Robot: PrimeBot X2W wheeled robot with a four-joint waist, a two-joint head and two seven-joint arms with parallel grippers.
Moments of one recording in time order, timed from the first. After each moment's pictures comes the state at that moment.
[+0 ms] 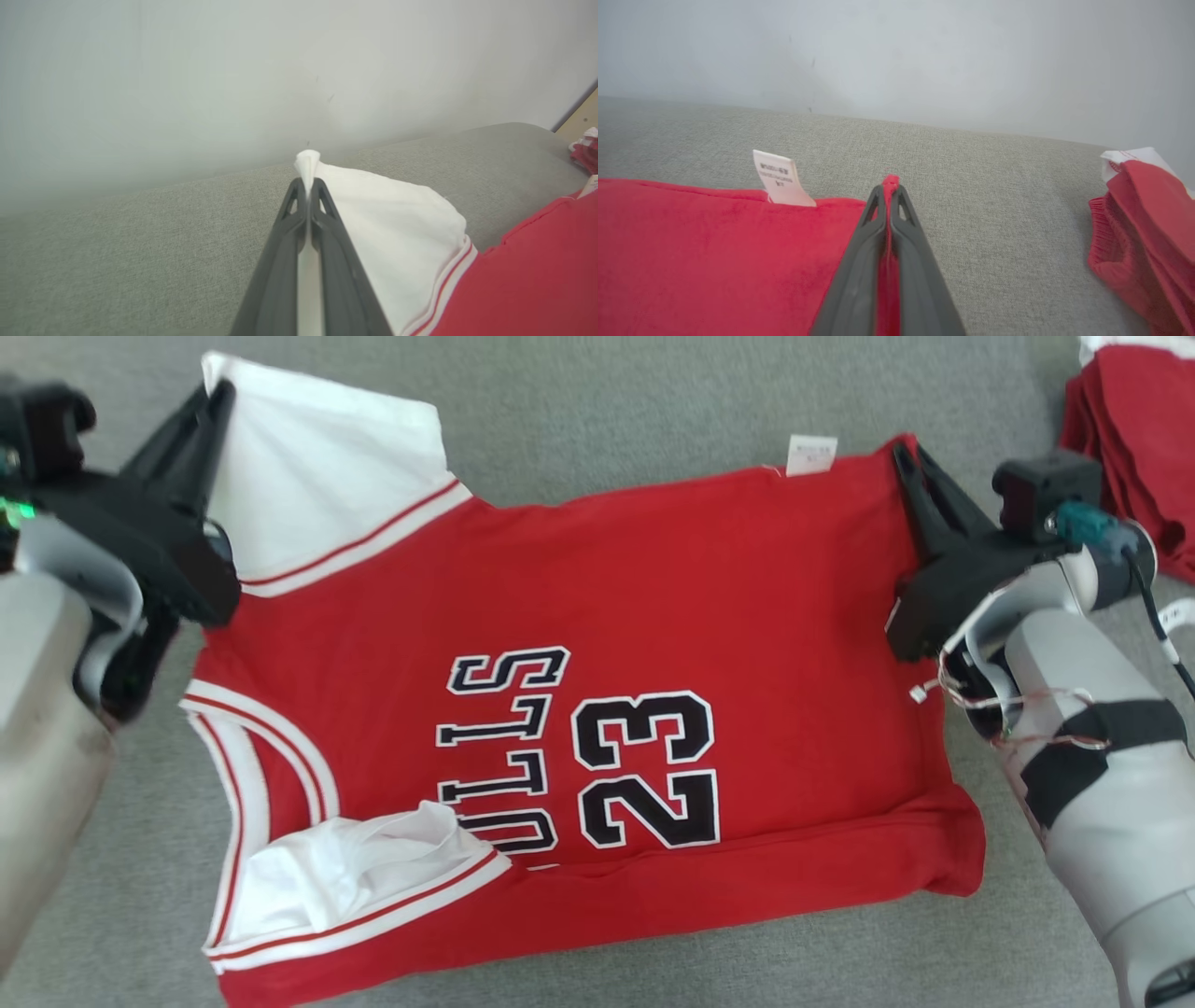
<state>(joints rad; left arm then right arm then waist) -1.13 0.52 -0.81 0.74 -0.93 -0.13 -0.20 -1.00 -0.27 0.45 0.94 0.43 0.13 -0.21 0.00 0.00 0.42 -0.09</state>
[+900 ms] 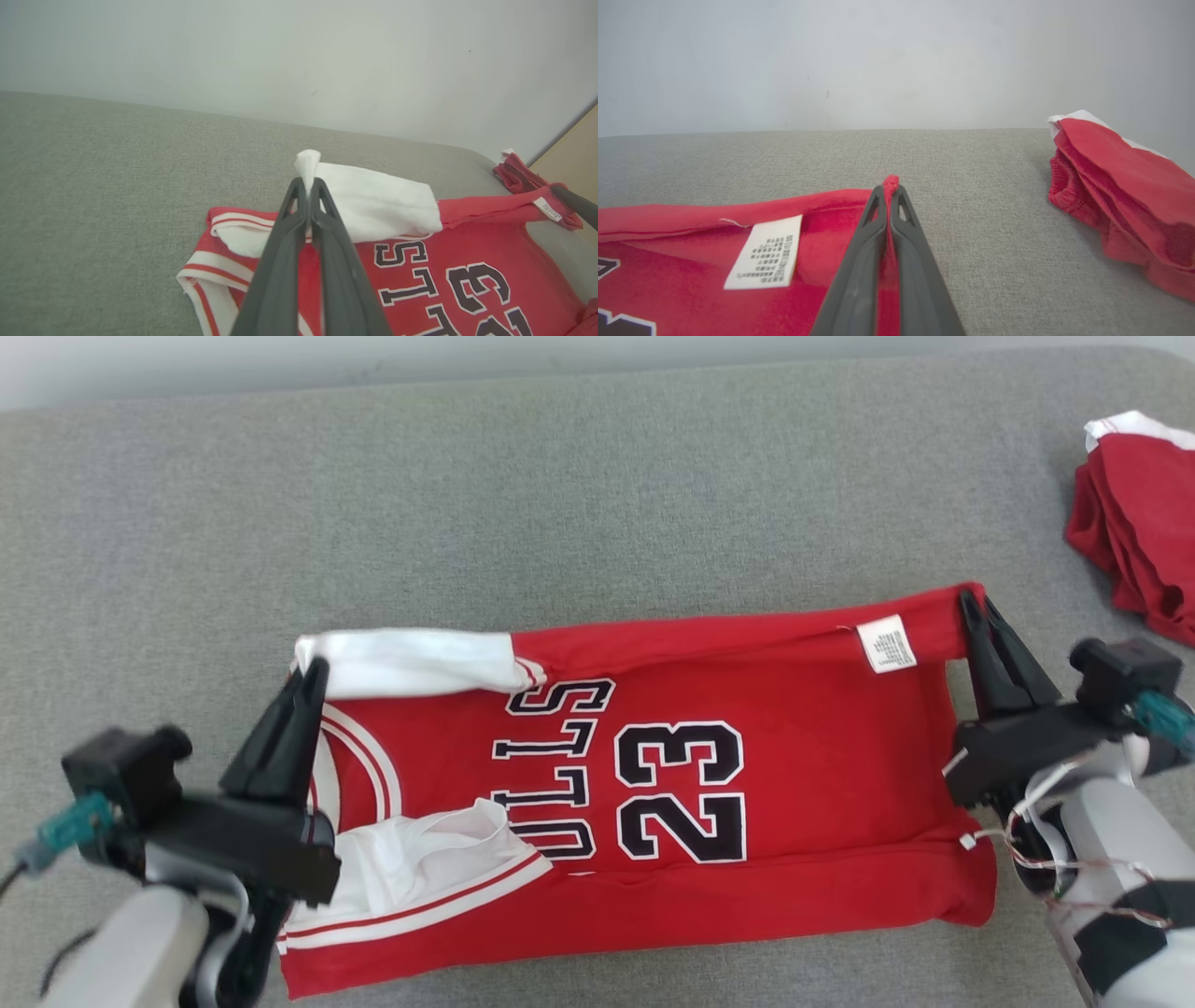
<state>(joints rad) -0.48 0.51 -0.52 0.19 -0.85 0.02 -0.26 -0.61 -0.34 0.30 0.65 0.45 0.13 -0.26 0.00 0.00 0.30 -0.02</state>
